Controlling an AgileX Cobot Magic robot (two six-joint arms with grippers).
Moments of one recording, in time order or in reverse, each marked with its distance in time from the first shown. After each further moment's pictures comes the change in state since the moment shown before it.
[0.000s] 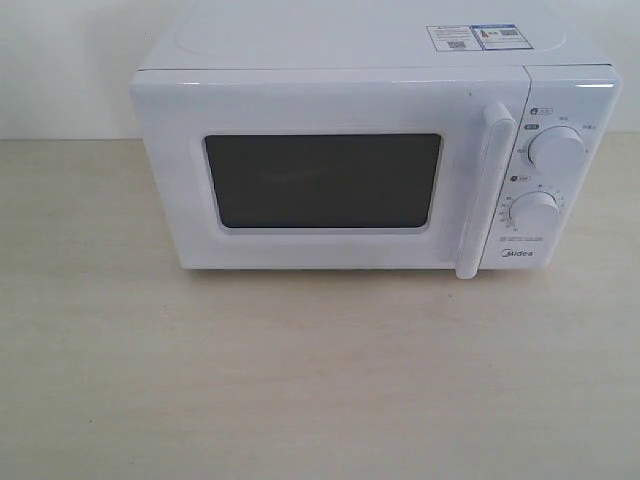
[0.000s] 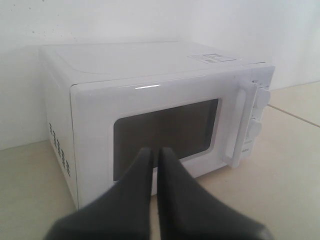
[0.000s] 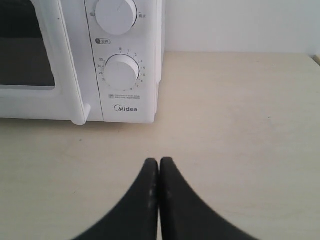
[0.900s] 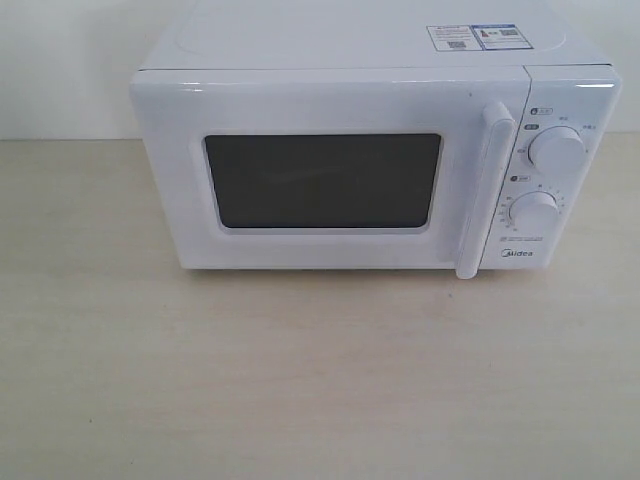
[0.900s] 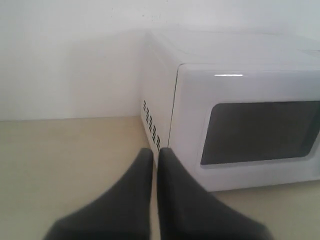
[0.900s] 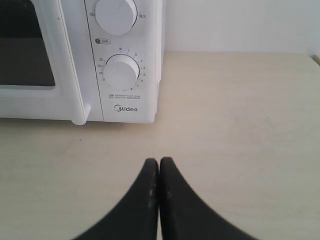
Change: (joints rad) left arm 0.395 -0.063 0.057 -0.034 0.089 0.013; right arm 0.000 0.000 0.000 0.000 0.000 0.000
